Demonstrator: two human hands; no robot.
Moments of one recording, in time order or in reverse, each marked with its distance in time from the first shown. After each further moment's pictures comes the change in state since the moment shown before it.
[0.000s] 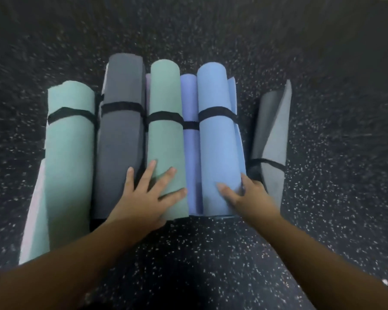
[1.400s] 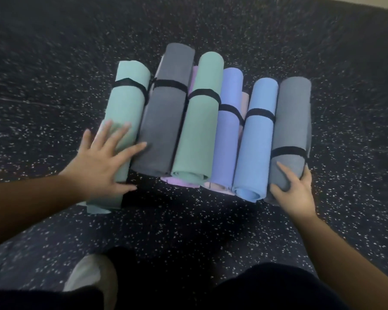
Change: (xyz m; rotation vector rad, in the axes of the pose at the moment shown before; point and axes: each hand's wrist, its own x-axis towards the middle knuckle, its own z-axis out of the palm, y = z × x) left_hand -0.123 -0.069 -0.036 -0.001 -0.115 -0.376; right_hand 0.016 0.068 0.011 0.077 0.289 -0.248
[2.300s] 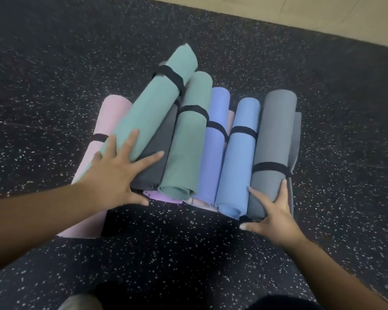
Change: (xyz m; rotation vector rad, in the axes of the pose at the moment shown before) left_hand 0.047 0.019 -0.021 -0.011 -0.258 -0.053; right_hand -0.022 -0.024 0.000 -0.105 -0.272 -0.161
